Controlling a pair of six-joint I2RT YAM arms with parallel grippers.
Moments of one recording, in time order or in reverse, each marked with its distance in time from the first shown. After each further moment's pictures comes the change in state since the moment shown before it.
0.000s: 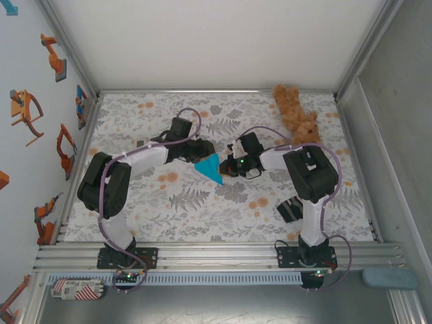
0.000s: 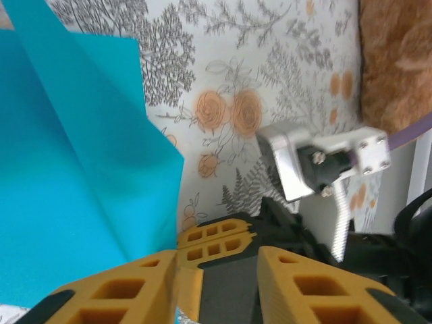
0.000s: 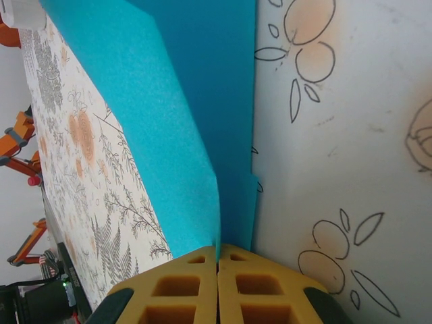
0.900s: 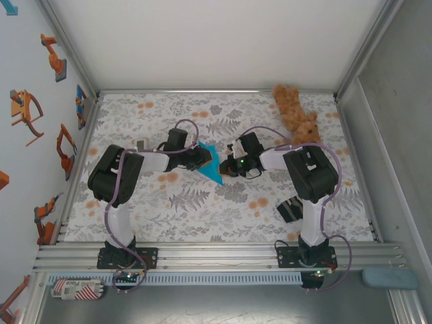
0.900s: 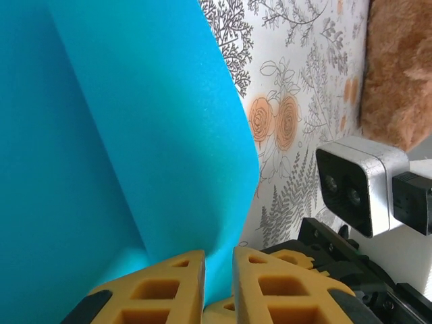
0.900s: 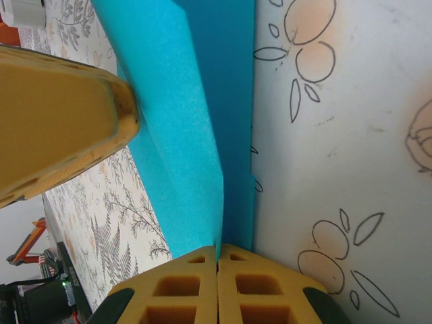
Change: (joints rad) left arm 0.050 0.135 -0.142 0.358 0.129 -0.077; right arm -0.002 0.000 0.000 -0.003 0.000 -0.006
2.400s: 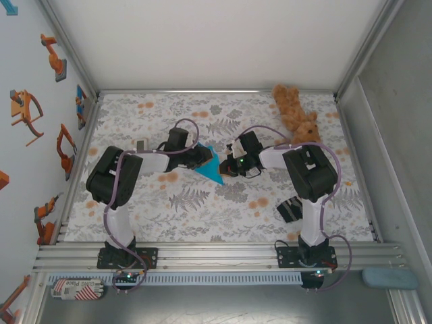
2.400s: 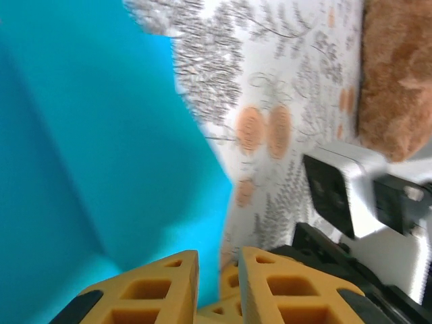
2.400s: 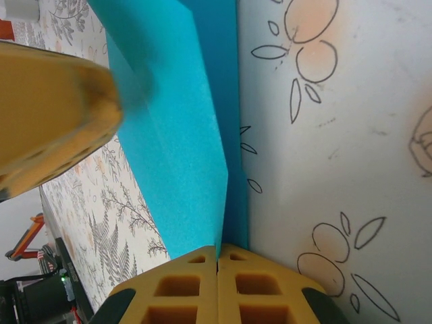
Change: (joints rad) left arm -0.021 -0.034 0.007 -0.019 -0.052 0.002; right arm -0.002 0.013 0.032 -0.056 -0.006 -0.024
